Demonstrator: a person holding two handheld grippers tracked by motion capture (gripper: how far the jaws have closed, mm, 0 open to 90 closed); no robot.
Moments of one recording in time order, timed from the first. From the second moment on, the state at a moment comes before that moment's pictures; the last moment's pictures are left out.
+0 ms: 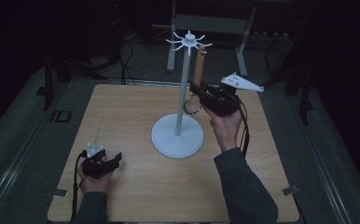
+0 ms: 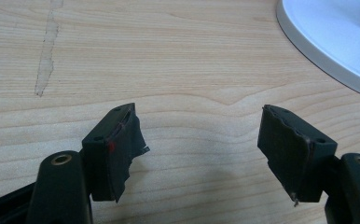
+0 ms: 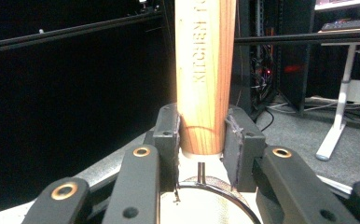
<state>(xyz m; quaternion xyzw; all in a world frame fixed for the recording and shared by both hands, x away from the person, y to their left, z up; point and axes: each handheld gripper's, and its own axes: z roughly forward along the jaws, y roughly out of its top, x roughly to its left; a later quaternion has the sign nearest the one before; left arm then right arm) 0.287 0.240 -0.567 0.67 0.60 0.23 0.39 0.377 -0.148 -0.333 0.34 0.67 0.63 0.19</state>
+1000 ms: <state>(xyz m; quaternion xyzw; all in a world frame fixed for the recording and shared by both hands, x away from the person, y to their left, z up) 0.287 0.240 -0.567 0.67 0.60 0.23 0.38 0.371 -0.172 -0.359 0.39 0.69 0.57 0.22</state>
